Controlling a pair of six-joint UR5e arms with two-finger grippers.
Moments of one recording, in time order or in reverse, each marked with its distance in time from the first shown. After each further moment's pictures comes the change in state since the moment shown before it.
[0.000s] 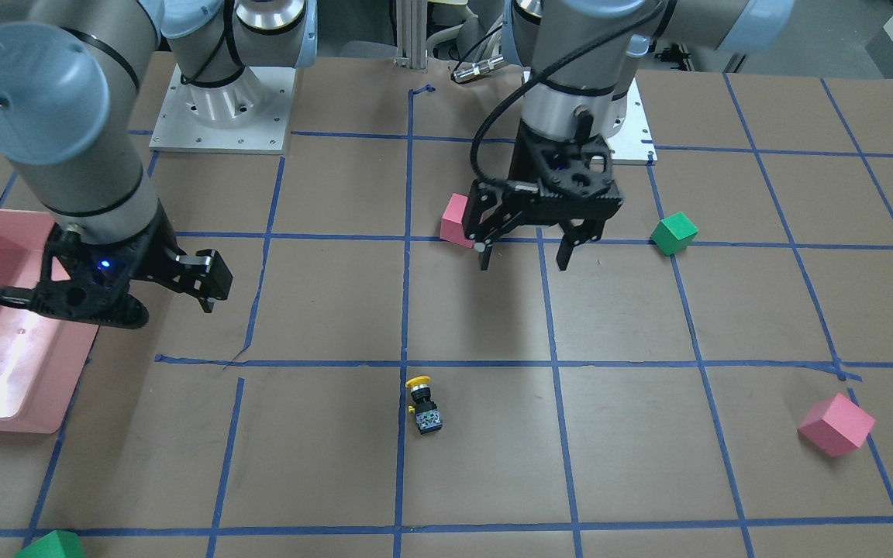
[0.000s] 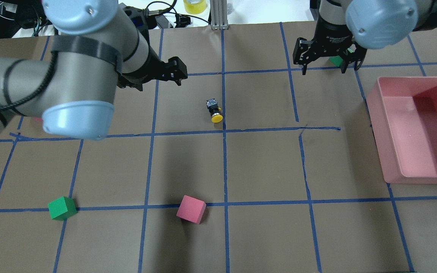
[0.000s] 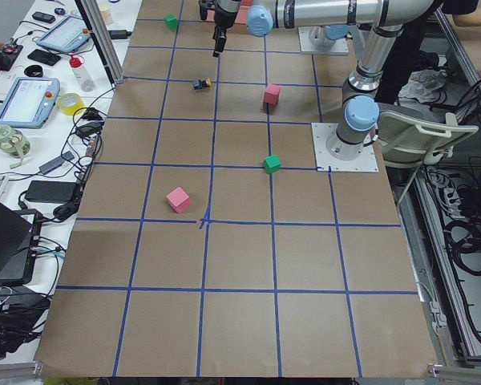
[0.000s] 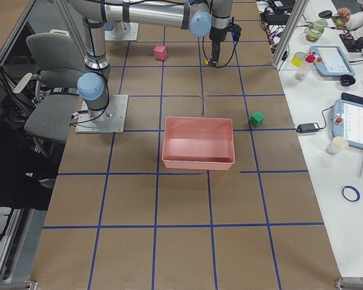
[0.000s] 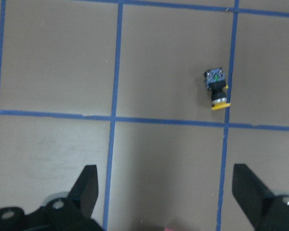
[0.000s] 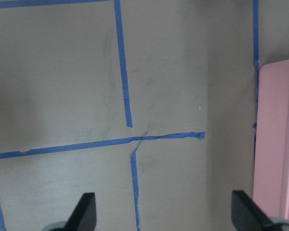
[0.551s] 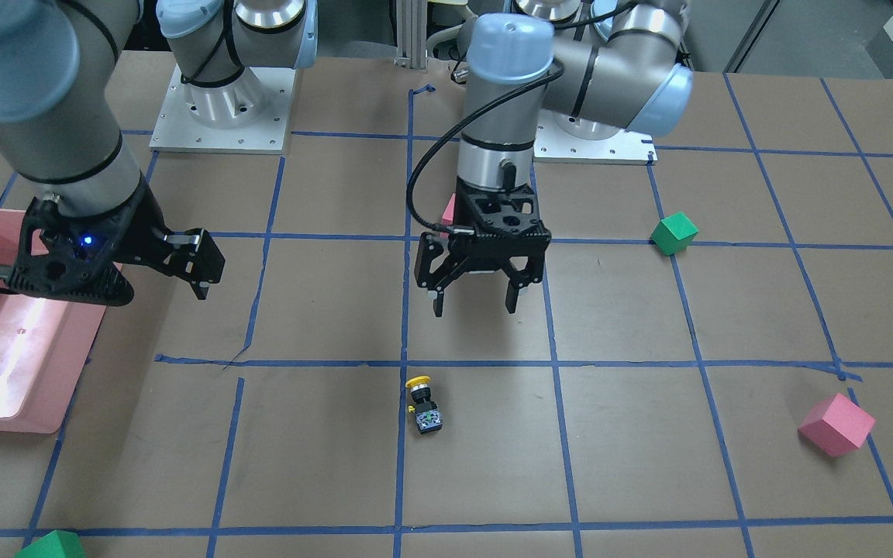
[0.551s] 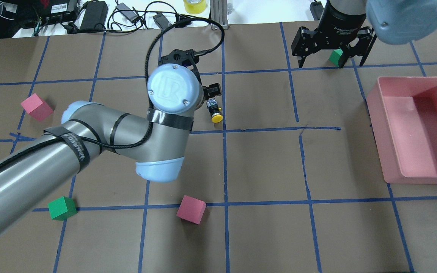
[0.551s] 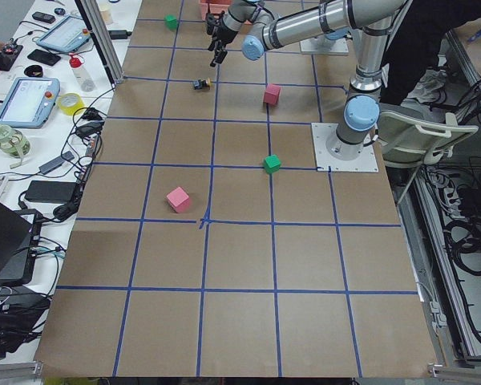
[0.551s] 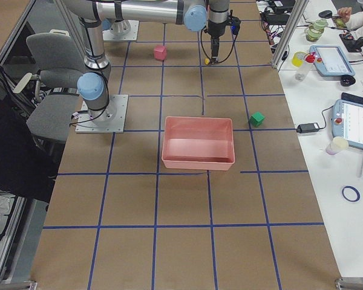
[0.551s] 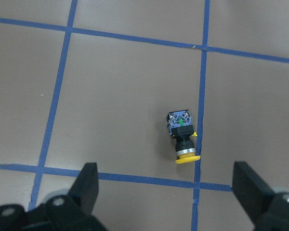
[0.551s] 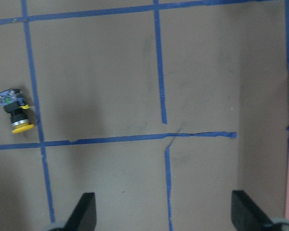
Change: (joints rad) left arm -0.184 -0.203 -0.125 0.483 0.229 -0.277; right arm -0.008 -0.066 0.009 -0.002 0.171 -0.024
